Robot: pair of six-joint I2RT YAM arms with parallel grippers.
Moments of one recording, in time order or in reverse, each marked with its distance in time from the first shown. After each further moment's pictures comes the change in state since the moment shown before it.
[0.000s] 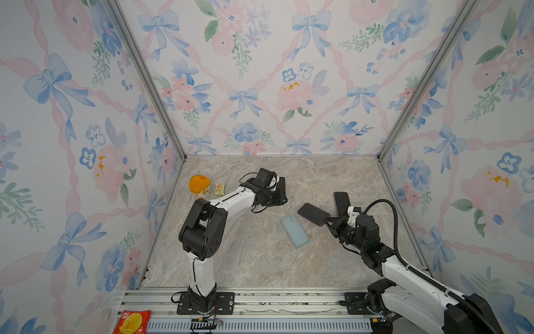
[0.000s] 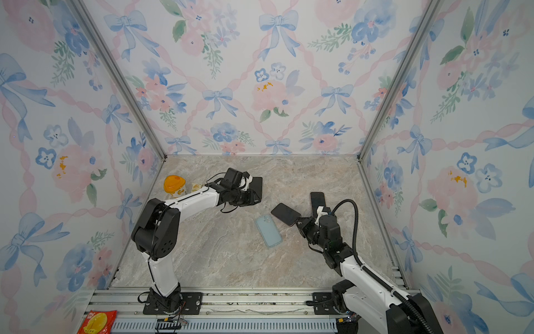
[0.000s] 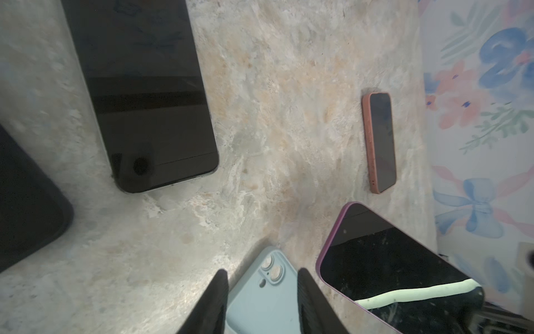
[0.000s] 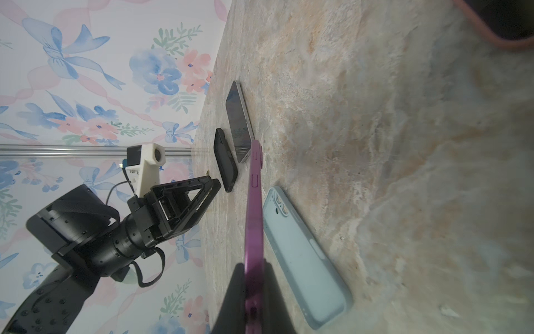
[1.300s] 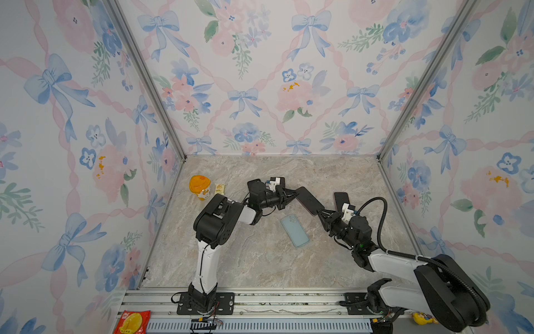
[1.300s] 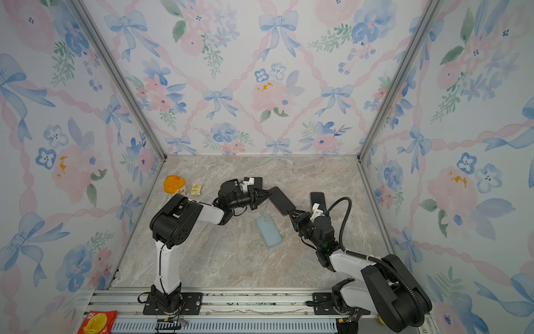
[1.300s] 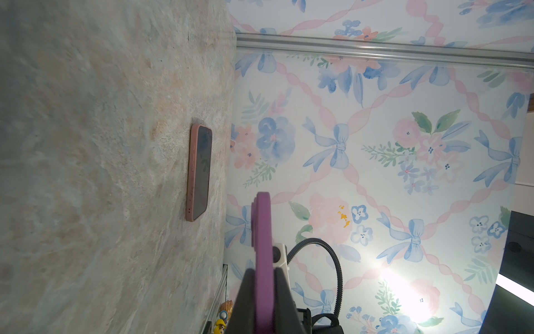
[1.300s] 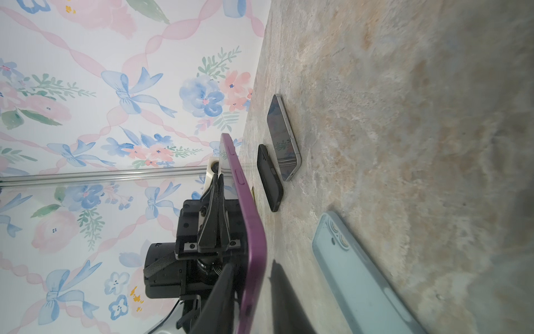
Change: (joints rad) left arm 0.038 0.174 -0.353 1.419 0.429 -1.105; right arm 0.054 0.320 -0.059 0.613 0.069 0.227
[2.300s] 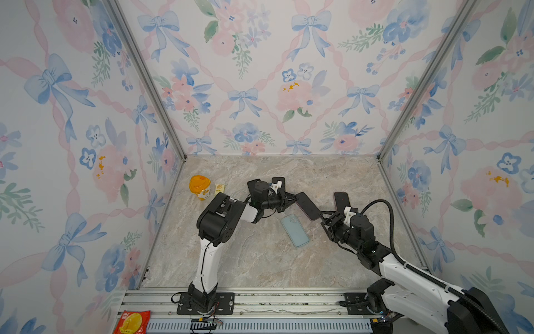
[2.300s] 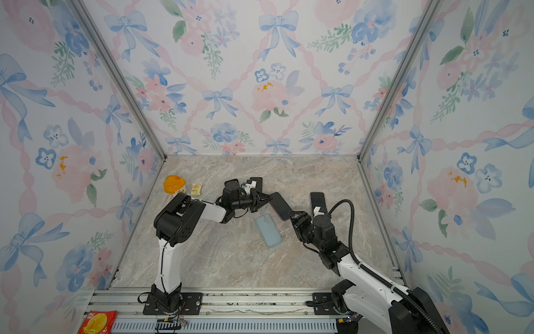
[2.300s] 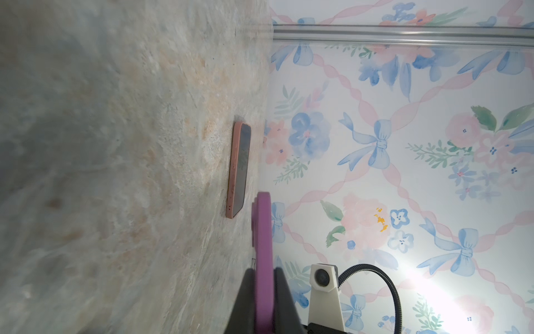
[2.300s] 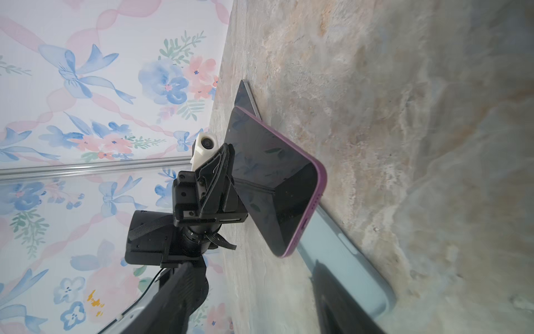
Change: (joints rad) left arm 0.000 0.034 0.048 -0.166 0.011 0.122; right arm 0.052 -0.272 0.080 -0.520 0.037 -0.050
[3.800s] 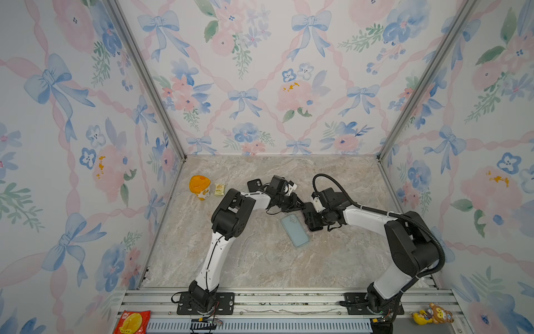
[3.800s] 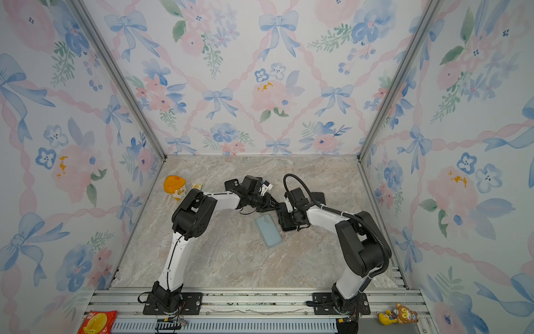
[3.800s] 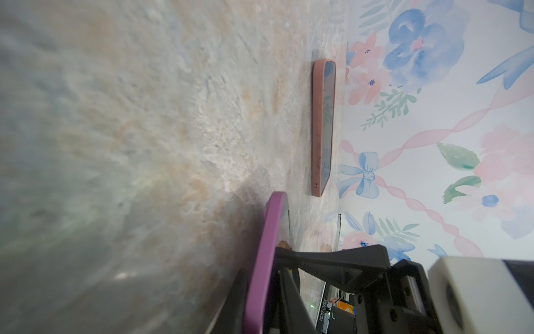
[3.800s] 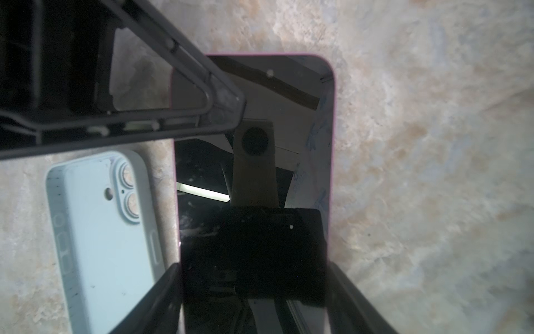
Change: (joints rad) left arm -0.050 0.213 0.443 -0.776 0.082 0.655; right arm -0.019 0.707 0.611 -0.653 0.017 -1.192
